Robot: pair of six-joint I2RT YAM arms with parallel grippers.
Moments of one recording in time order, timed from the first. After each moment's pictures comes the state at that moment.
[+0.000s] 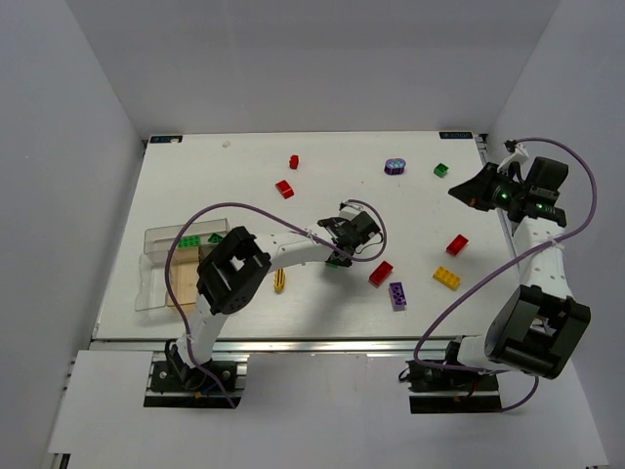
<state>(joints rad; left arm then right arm) -0.97 2.11 1.56 -0.60 -0.48 -0.59 -0.33 1.35 1.10 -0.32 -0.86 0.16</state>
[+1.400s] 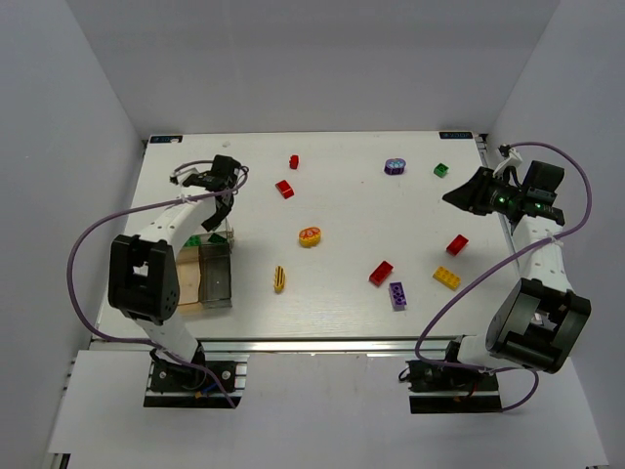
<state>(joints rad) -0.26 1.70 1.33 -0.82 -0.64 -1.04 -0.34 1.38 1.08 -0.36 -0.91 0.08</state>
